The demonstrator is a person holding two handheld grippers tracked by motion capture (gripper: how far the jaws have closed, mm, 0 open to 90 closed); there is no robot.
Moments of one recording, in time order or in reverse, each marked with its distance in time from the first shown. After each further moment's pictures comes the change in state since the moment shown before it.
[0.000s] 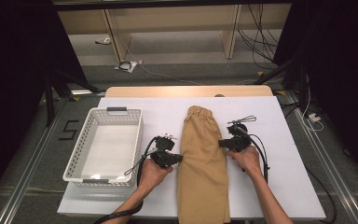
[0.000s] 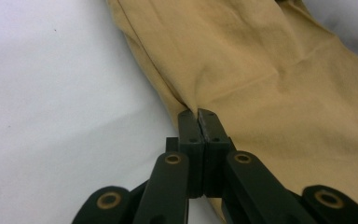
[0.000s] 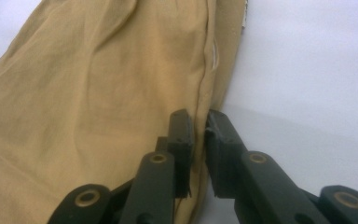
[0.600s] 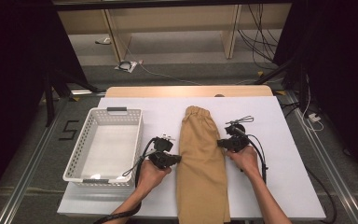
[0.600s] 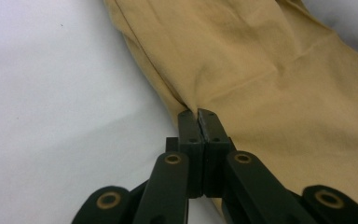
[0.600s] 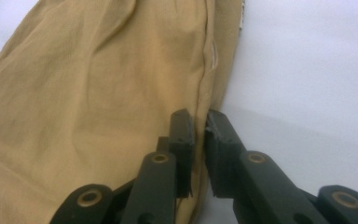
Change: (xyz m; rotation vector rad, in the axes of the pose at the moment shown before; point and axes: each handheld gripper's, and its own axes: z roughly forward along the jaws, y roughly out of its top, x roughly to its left) left arm 0.002 -0.004 -0.004 -0.006 0.007 0.007; right arm 0.007 0.000 0.003 -0.015 -0.012 -0.018
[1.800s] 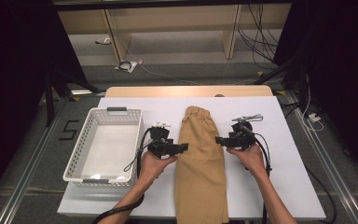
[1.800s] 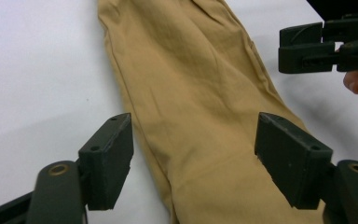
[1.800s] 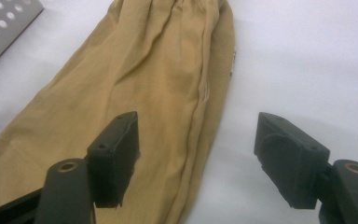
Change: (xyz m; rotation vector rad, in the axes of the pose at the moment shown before) left arm 0.006 0.030 -0.014 -0.176 -0.024 -0.107; right arm -0.006 0.002 -0.025 -0.123 0.046 -0.041
